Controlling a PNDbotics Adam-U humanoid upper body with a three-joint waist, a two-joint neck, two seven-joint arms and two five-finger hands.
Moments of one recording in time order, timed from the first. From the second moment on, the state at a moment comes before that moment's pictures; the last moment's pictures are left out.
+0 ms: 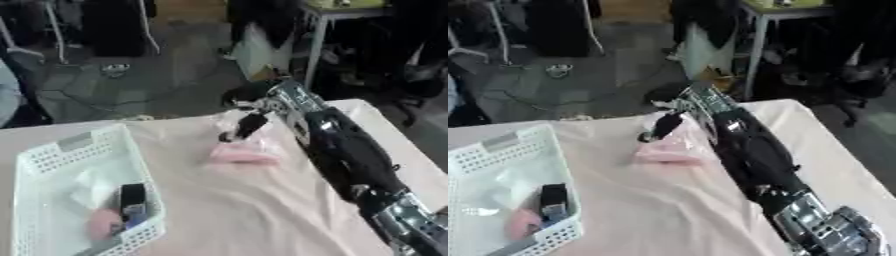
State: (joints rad) left arm -0.62 0.18 0.00 -1.99 -0.56 -0.26 0.59; right arm -1.05 -0.23 0.20 -0.80 1.37 -0.25 0.53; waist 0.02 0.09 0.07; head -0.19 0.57
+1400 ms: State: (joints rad) left arm -0.62 0.18 -0.01 -1.99 -0.56 -0.25 0.58; right arm -1.06 -0.14 0.19 -0.75 1.61 -0.07 0.38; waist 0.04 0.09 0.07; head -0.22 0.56
